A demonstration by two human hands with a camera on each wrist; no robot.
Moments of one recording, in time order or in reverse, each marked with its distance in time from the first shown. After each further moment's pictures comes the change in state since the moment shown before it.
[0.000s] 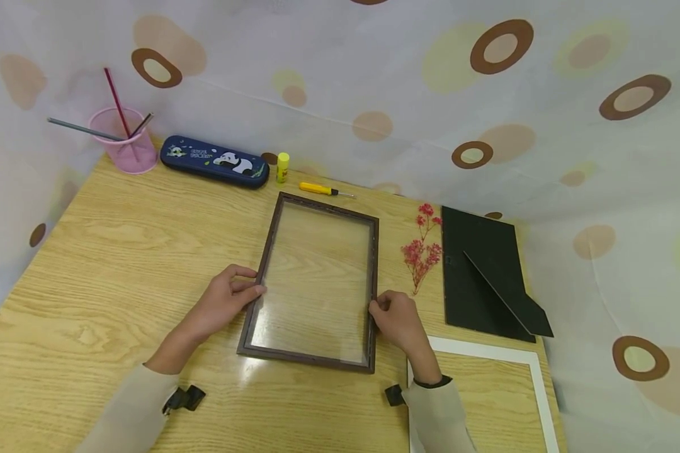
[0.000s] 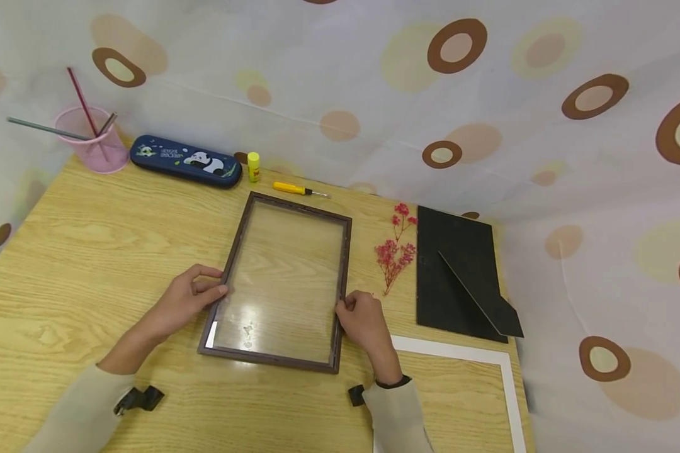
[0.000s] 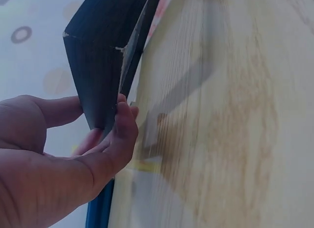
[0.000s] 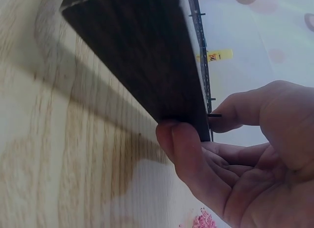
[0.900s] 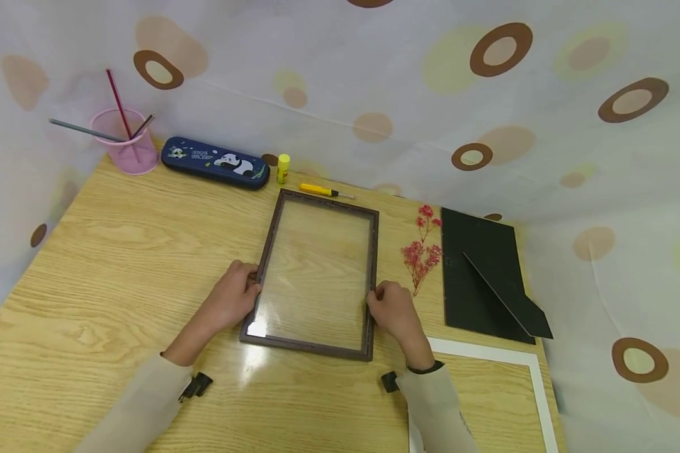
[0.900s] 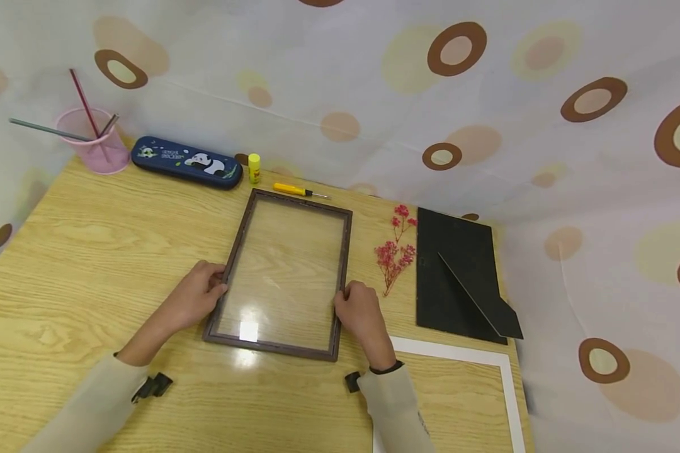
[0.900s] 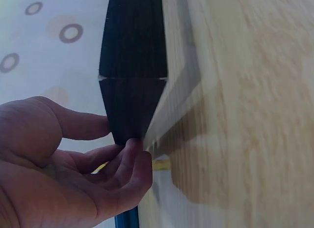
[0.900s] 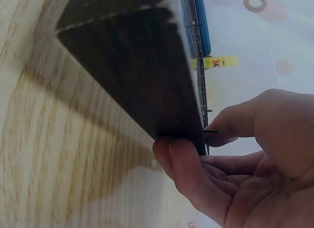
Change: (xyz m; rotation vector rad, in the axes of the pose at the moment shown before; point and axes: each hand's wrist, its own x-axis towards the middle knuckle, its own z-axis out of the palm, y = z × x) left_hand 0.016 0.013 0.013 0.488 0.096 0.086; right_hand 0.016 -0.016 -0.003 -0.102 -0.003 -0.016
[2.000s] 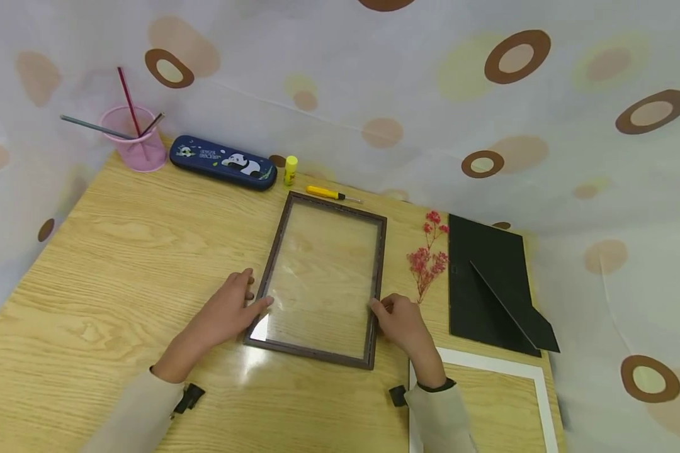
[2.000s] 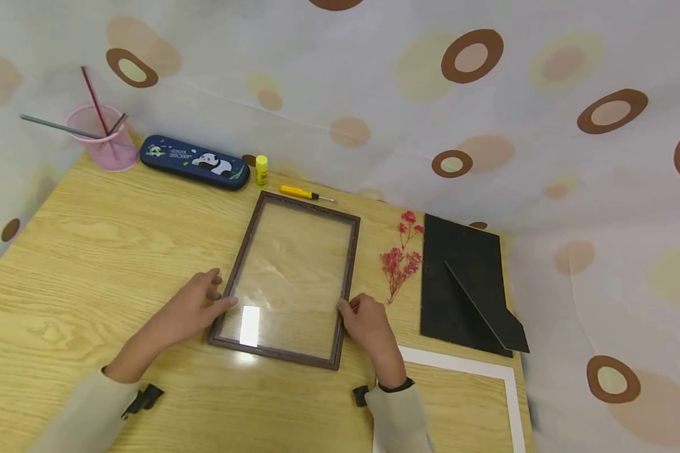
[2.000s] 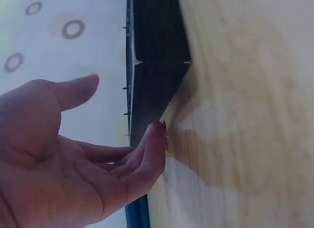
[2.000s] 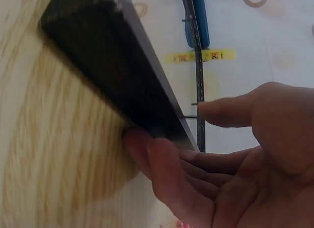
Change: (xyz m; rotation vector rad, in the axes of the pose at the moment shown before) left_hand -0.021 -0.005 -0.007 0.021 -0.107 -0.033; right_hand -0.009 0.011 -0.005 0.089 -0.111 0.087
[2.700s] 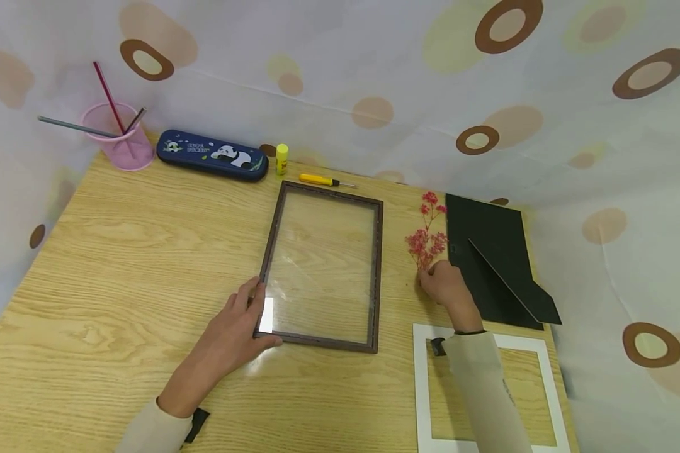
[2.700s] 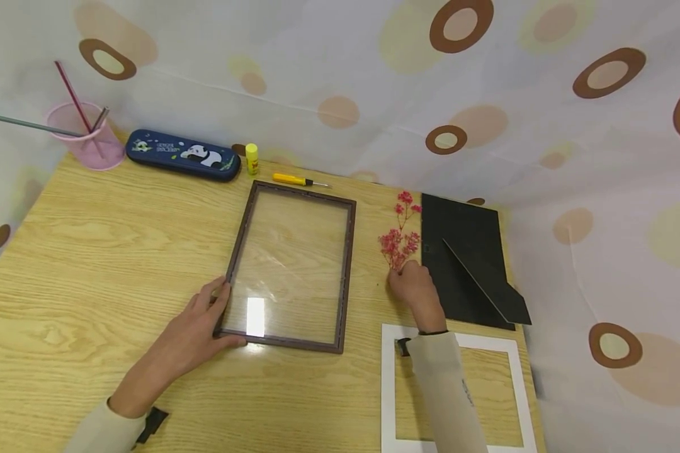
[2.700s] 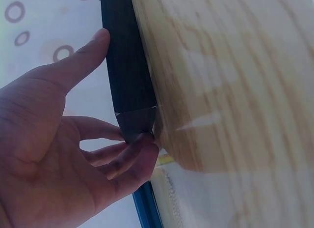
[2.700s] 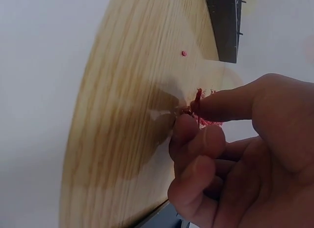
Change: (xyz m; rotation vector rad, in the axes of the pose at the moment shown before) left_hand -0.033 0.000 0.036 0.382 0.083 0.206; right_hand 0.048 0.060 -0.063 -0.215 -0.013 0.182
